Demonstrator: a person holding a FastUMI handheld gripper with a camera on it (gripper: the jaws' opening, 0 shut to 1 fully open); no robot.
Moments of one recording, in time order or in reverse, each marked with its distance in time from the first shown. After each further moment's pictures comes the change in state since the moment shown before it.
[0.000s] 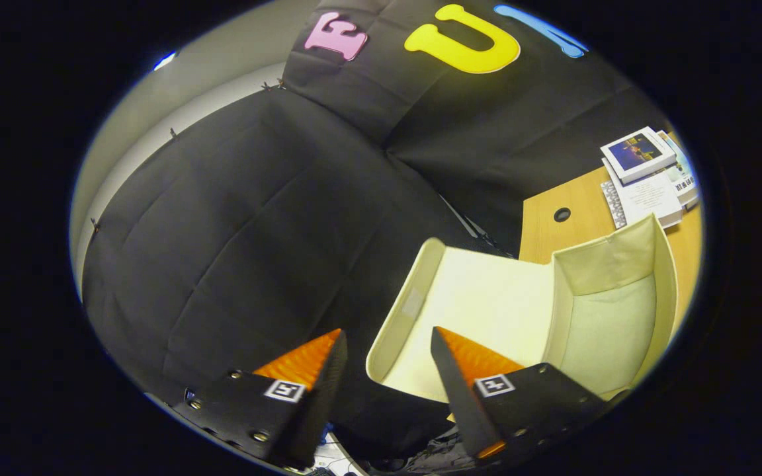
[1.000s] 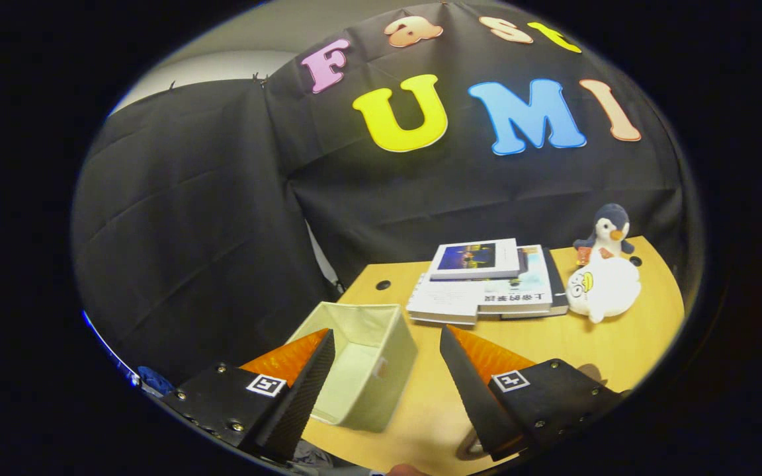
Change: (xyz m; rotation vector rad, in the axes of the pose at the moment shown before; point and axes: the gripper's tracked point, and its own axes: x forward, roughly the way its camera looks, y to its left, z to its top) arm -0.226 -0.236 0.078 -0.385 -0.135 -0.552
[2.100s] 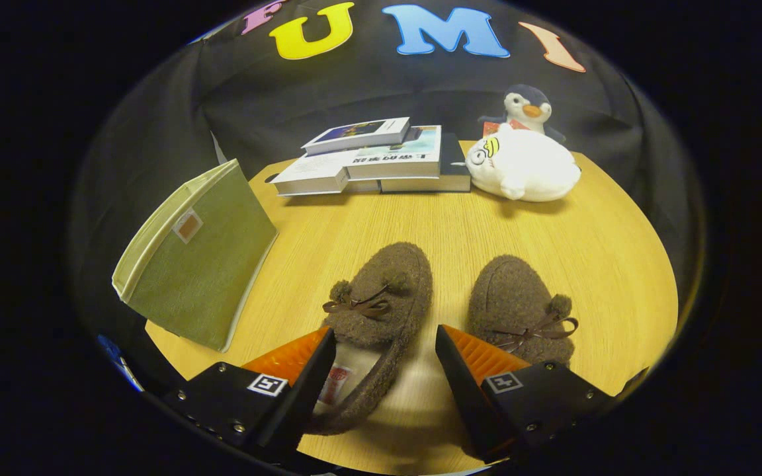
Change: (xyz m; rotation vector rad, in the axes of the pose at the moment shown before) arm -0.002 -0.168 -0.205 0.048 0.366 -0.241
